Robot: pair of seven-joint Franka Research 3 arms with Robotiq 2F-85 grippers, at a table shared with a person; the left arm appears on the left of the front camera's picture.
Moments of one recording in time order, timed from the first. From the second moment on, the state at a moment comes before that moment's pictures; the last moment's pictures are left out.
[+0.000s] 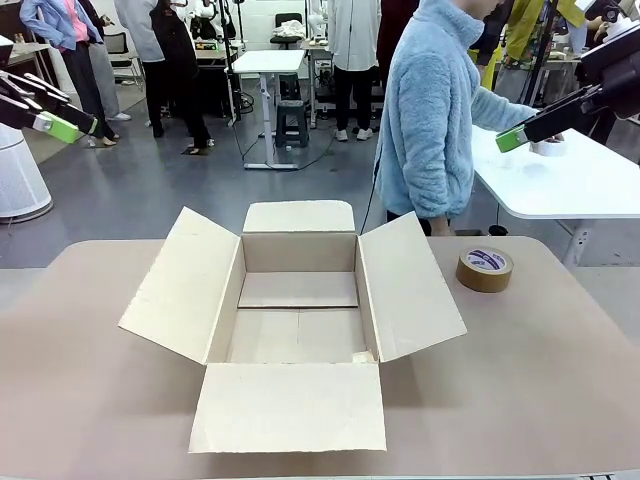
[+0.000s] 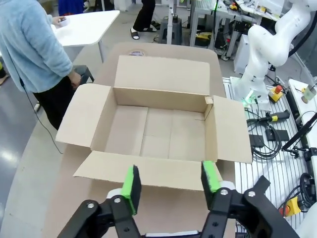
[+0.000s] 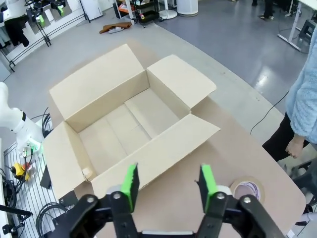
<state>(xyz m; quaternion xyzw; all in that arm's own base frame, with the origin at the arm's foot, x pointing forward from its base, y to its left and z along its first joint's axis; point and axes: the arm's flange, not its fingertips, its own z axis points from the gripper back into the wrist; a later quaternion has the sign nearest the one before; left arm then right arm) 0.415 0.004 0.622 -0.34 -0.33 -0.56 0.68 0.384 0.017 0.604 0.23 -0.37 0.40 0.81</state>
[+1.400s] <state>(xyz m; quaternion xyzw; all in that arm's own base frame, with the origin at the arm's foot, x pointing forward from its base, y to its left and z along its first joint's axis) 0.404 -0.044 0.625 -0.26 -0.31 -0.47 0.78 0.396 0.109 0.586 0.19 -0.29 0.28 0.89</state>
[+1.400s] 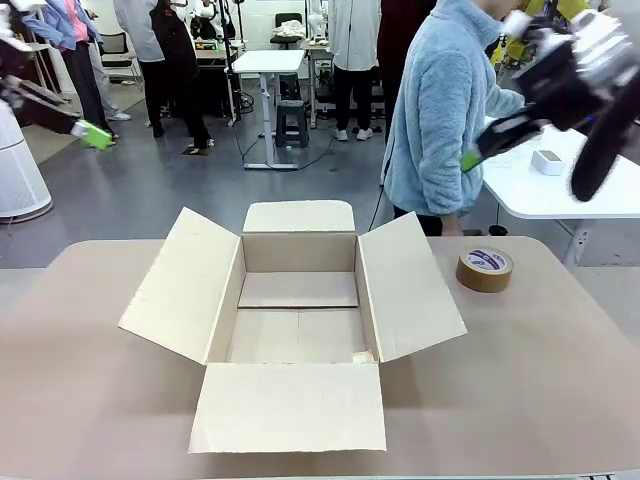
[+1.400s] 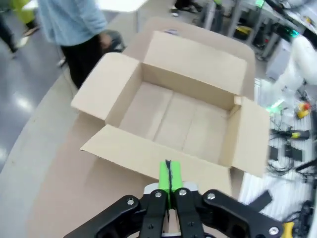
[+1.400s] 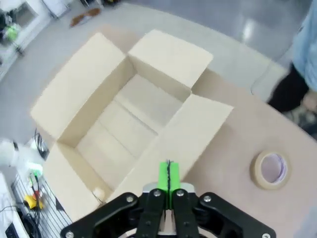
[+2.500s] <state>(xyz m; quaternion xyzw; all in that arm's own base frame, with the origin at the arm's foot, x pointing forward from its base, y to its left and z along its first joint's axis) 0.413 -0.206 0.499 -0.04 -0.09 -0.21 0.97 0.460 0.243 0.447 -0.06 -0.04 -0.01 1.00</state>
